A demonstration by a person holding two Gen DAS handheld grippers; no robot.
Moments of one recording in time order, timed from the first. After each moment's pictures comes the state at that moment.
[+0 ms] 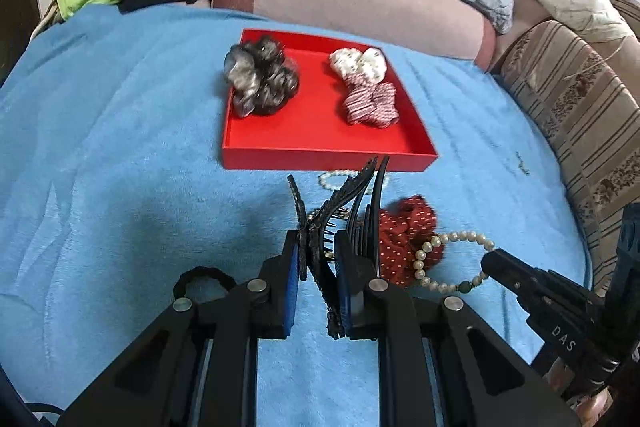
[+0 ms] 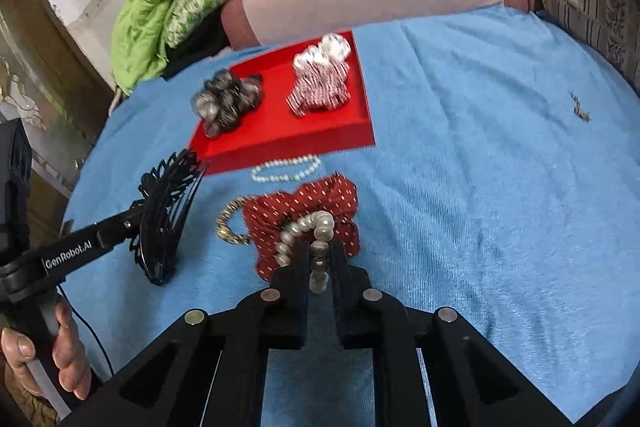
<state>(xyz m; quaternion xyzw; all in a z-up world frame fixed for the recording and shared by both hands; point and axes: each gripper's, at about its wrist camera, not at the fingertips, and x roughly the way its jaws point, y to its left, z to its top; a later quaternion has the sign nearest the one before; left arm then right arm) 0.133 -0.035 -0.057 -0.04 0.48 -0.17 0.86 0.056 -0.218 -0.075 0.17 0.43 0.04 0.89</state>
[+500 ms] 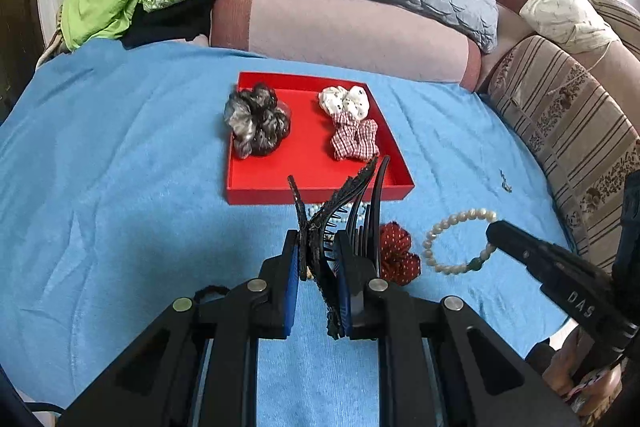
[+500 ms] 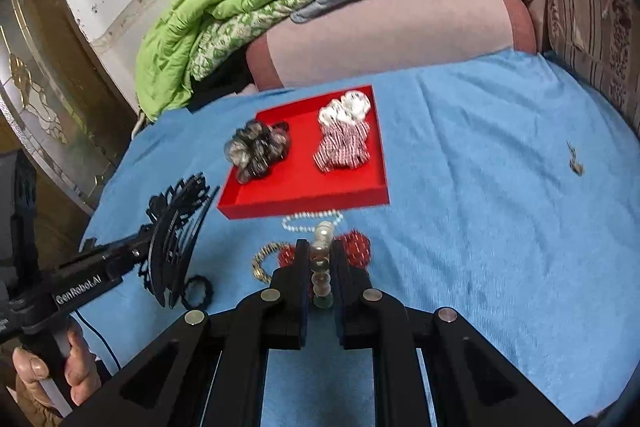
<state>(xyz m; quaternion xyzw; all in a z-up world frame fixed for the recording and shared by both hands) 0.124 -0.033 -0.010 -0.04 0.45 -0.17 0.88 0.061 -0.221 -0.018 0.16 0.38 0.06 0.91</state>
